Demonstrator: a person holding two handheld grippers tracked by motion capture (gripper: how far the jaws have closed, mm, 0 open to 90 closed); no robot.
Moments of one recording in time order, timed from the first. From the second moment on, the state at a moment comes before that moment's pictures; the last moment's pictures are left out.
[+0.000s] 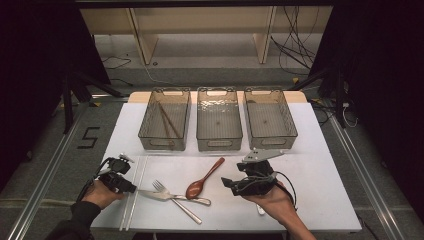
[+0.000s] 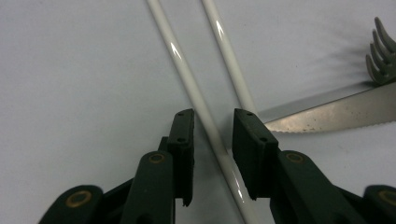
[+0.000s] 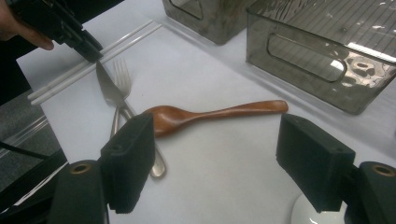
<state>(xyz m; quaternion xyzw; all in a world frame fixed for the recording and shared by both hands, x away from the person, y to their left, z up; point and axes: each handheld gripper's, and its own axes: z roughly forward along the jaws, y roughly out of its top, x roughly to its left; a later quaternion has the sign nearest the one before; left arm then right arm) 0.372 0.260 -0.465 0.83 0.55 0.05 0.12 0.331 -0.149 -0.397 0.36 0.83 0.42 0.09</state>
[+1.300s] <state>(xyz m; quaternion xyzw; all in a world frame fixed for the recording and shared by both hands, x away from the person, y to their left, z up) 0.373 0.264 -0.466 0.83 0.55 0.05 0.12 0.332 -0.150 -0.397 0.36 0.83 0.41 0.09</state>
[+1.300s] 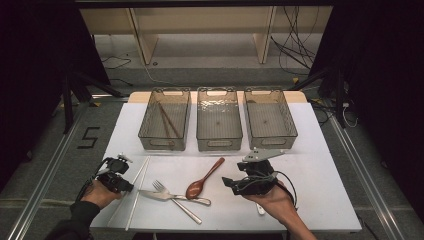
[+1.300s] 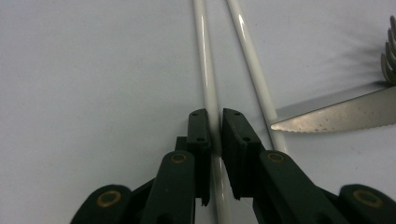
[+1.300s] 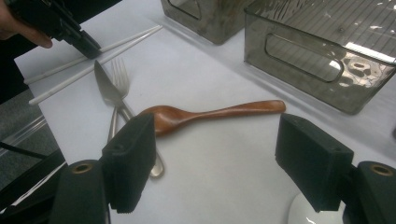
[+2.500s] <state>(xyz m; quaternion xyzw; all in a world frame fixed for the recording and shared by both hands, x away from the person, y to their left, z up) 0.368 0.270 -0.428 0.82 0.52 0.08 0.21 0.332 -0.151 -0.397 0.36 0.83 0.42 0.09</state>
